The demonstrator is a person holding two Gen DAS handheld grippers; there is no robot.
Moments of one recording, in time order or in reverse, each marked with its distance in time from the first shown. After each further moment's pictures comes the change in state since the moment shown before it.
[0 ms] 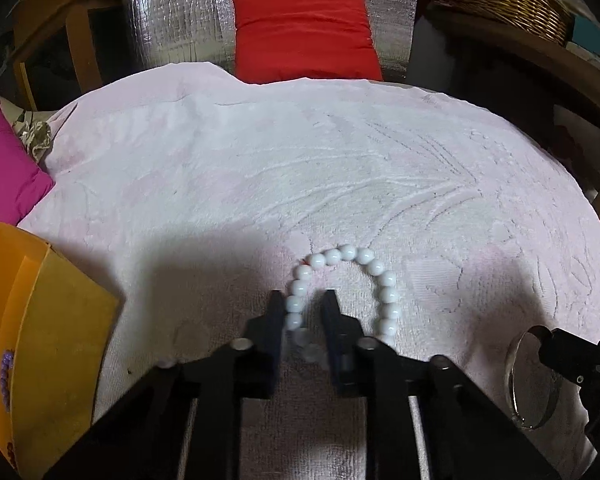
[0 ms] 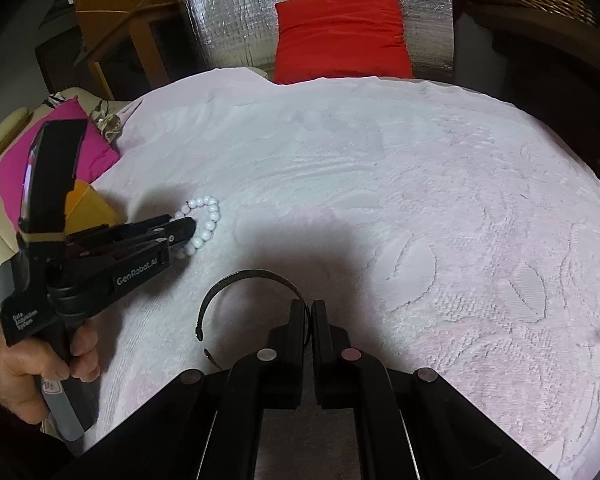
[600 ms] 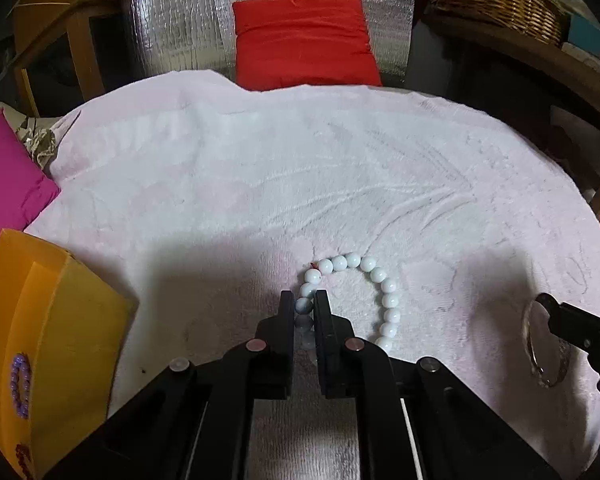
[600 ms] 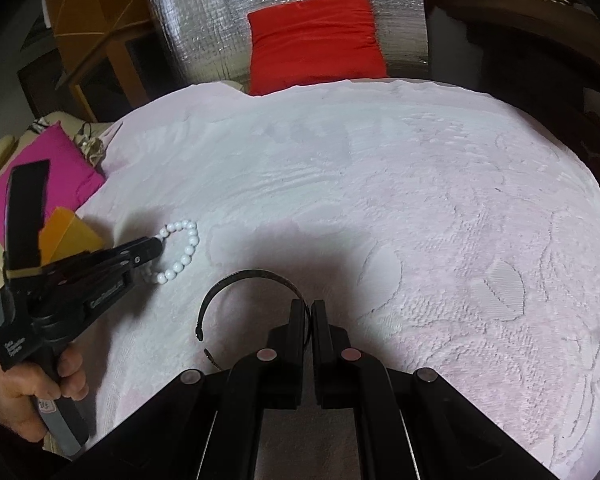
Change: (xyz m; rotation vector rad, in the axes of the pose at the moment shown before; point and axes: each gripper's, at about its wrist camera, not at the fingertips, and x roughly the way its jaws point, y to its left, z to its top) left arm -0.017 0.000 0.001 0.010 -0.025 0.004; right arm -0.008 -0.022 0.008 0.083 -0.027 -0.022
